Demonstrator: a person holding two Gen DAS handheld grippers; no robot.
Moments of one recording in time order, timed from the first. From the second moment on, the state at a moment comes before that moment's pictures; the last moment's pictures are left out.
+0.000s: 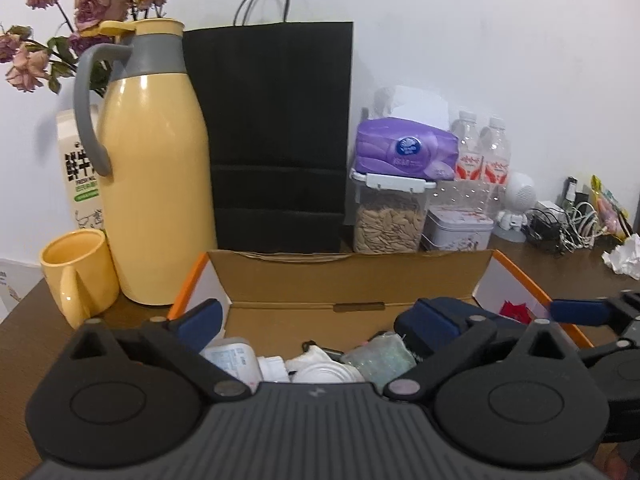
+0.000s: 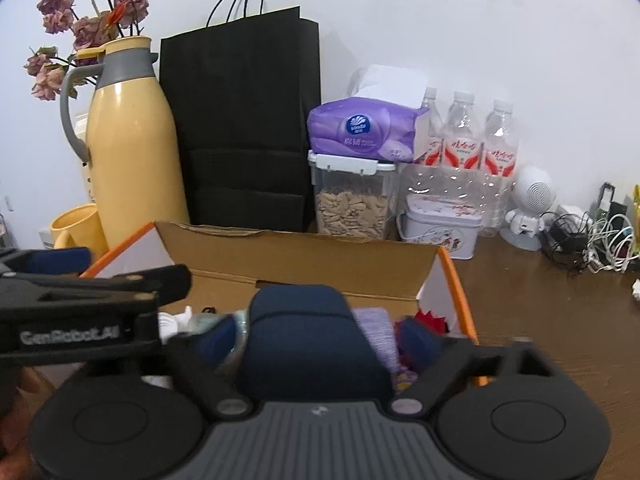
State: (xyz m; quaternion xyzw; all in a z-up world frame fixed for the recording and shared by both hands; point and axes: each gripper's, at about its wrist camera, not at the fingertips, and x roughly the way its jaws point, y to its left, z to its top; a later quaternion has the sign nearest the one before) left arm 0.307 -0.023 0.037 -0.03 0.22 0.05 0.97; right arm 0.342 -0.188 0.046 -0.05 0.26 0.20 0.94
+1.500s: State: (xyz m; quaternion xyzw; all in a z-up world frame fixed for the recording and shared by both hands) left arm 0.177 0.004 0.052 -0.01 0.21 0.03 0.98; right arm 0.220 -0.236 0.050 -0.07 0.26 0.24 0.93
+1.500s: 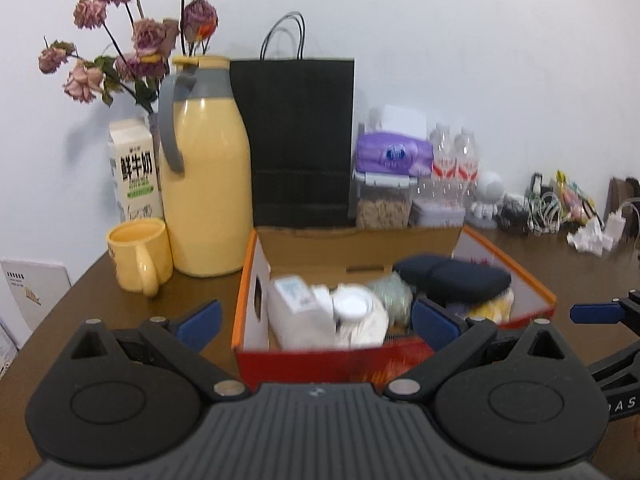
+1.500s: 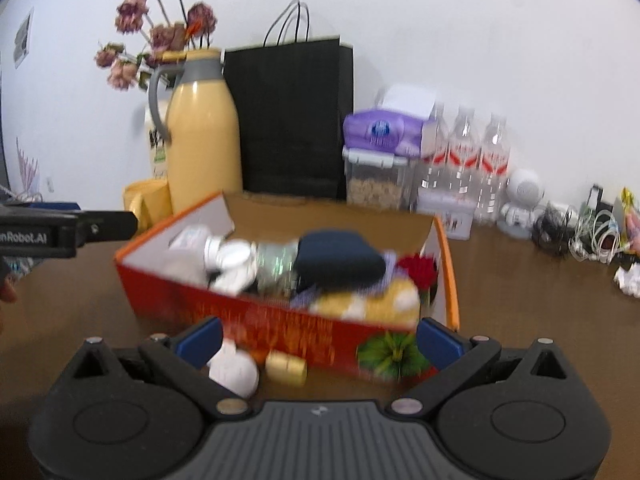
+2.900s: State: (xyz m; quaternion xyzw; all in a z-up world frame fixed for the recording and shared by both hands) left arm 0.172 0.028 0.009 -0.05 0.26 0.03 0.96; right arm 0.237 -0.169 -0.008 -0.06 0.33 0.27 0.90
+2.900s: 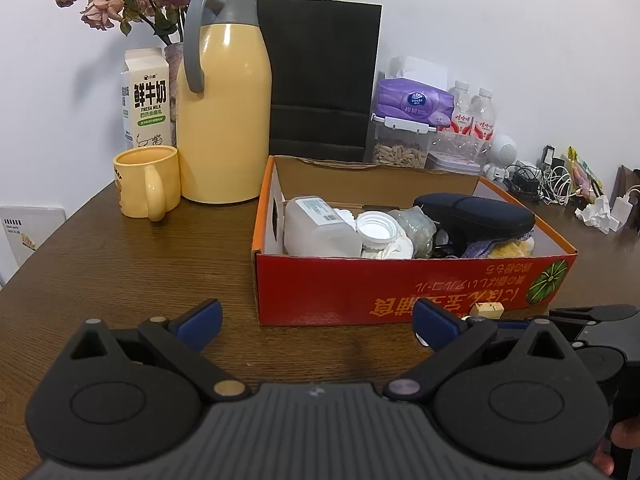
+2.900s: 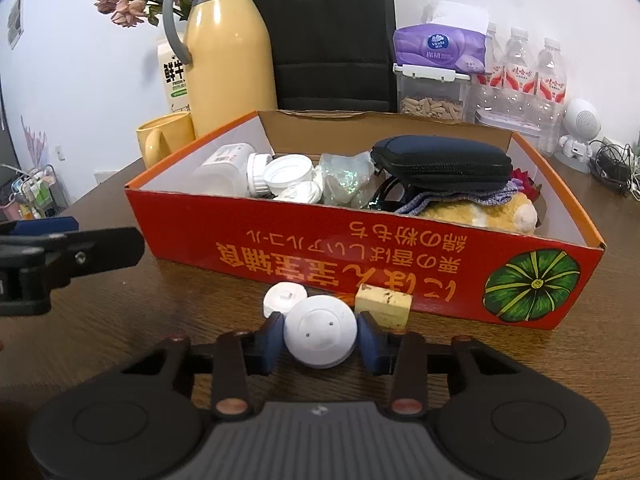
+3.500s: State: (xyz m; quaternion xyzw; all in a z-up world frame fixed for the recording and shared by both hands) left arm 0.177 0.025 0.002 -0.04 0.27 0.04 0.96; right arm 0.219 -0.183 0.004 -0.05 0.29 0.28 0.91
